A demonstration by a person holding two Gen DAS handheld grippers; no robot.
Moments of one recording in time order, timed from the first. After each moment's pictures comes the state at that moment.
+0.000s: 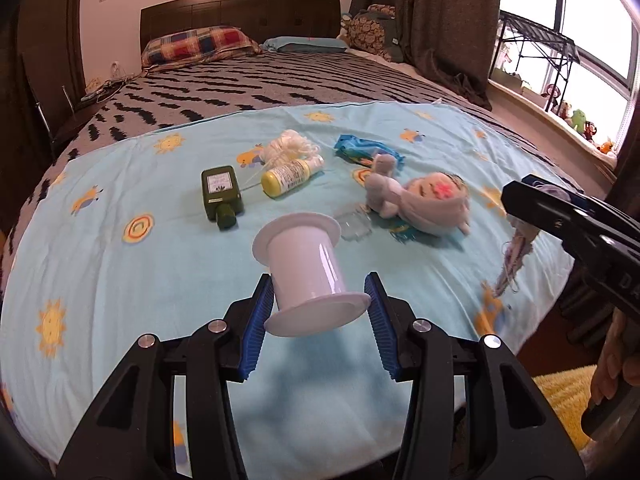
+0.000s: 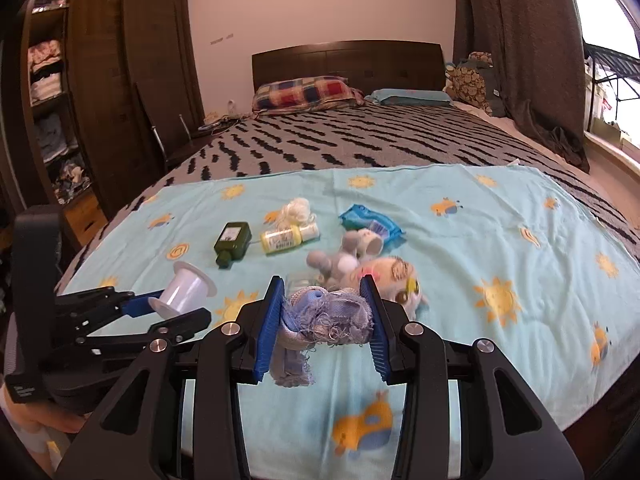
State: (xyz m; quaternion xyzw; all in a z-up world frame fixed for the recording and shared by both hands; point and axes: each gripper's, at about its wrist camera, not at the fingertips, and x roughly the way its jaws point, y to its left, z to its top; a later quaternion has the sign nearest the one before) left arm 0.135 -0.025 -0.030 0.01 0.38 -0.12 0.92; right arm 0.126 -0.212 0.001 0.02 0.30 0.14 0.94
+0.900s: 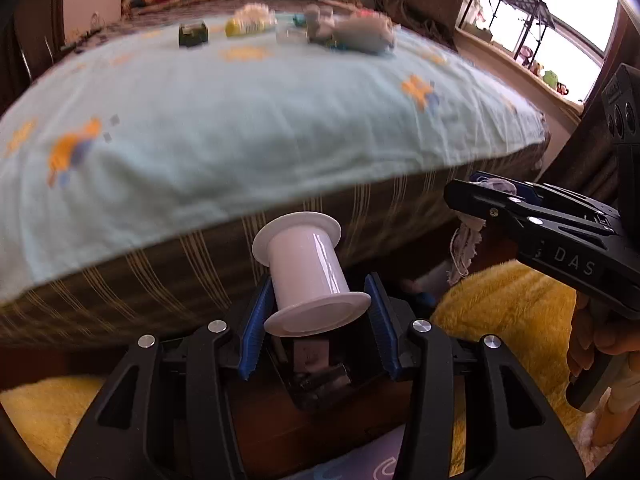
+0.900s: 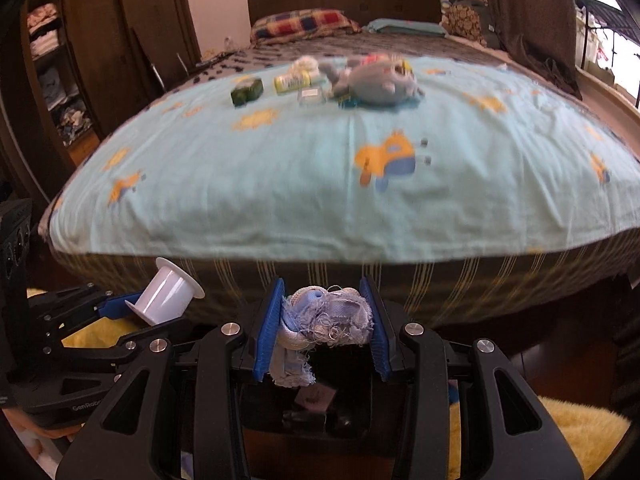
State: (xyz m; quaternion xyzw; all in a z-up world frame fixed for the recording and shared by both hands) left arm -0.011 -0.038 -0.143 -0.01 0.46 -0.17 0.87; right arm 0.009 -0.212 -0.121 0.01 0.42 0.14 0.90
